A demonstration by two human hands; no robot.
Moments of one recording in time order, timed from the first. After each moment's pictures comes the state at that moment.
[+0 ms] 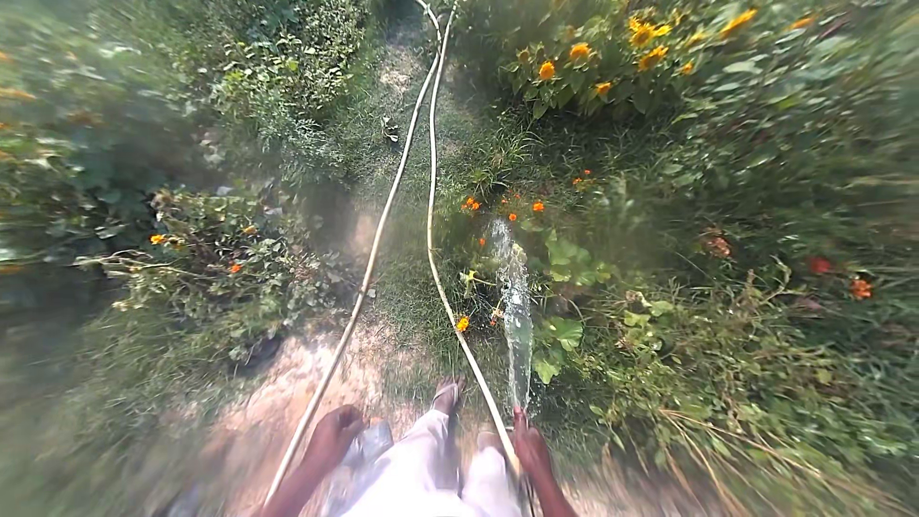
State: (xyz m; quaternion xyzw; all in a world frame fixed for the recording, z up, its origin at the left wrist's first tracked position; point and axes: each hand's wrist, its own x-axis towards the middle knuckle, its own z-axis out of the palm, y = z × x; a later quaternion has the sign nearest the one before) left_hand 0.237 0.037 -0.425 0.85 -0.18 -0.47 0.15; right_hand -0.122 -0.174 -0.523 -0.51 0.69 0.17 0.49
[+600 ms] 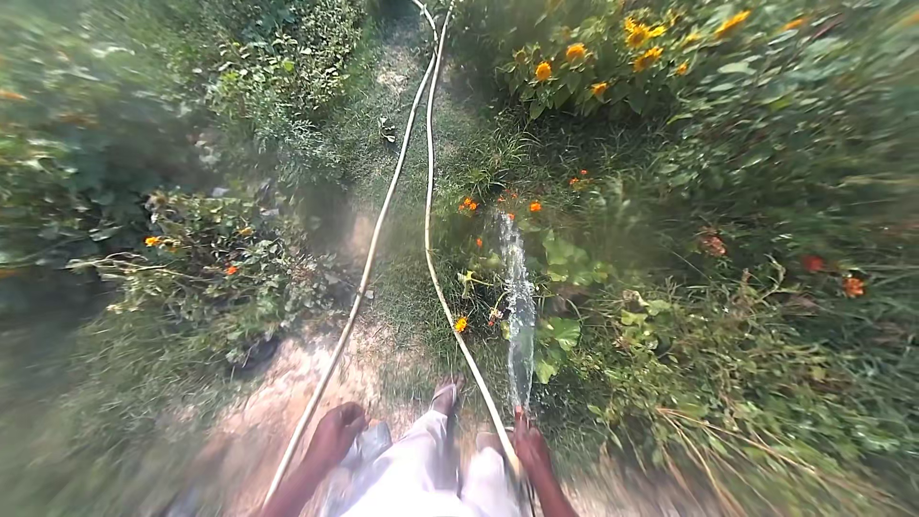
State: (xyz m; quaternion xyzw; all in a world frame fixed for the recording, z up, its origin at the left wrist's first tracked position) left_hand 0.236 0.022 -0.419 0.84 -0.19 -0.48 0.15; right_hand -0.123 -0.179 -0.517 -0.51 0.69 0.16 0.48
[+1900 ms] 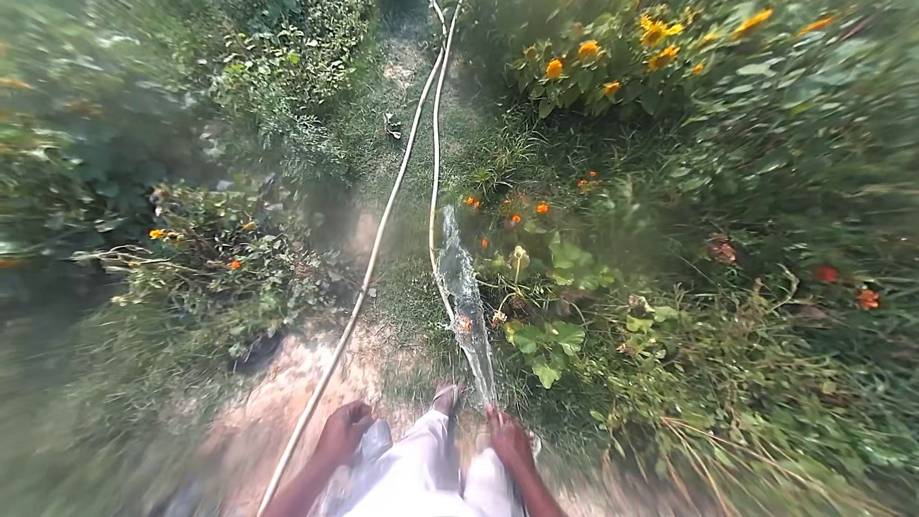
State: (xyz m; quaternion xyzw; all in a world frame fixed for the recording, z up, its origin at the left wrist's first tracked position) left_hand 0.240 0.015 -0.434 0.84 -0.17 -0.48 0.16; right_hand -0.072 -0.181 -0.507 -0.61 0.59 0.22 0.48
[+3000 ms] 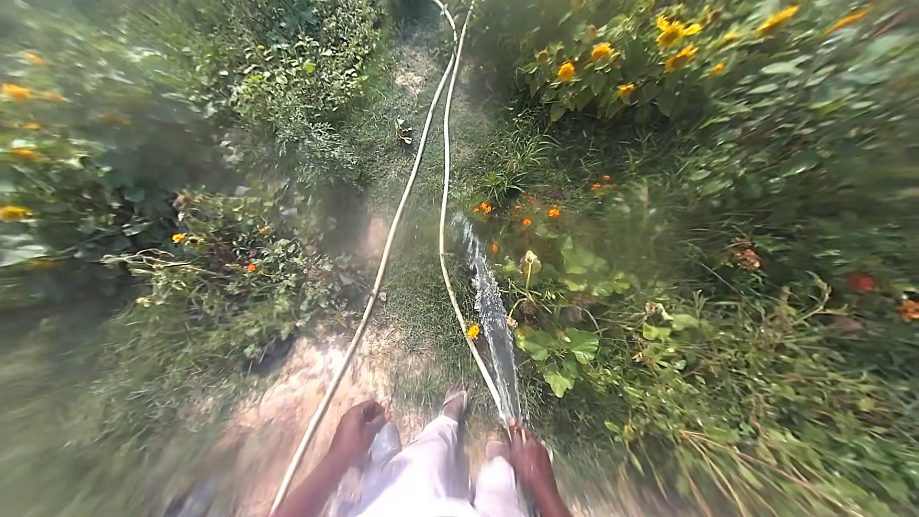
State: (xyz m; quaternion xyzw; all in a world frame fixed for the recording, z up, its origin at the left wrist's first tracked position) left_hand 0.245 0.003 -0.435 0.84 -0.18 -0.49 0.15; right_hand -0.096 -0.178 -0.523 -0.59 0.62 0.24 0.46
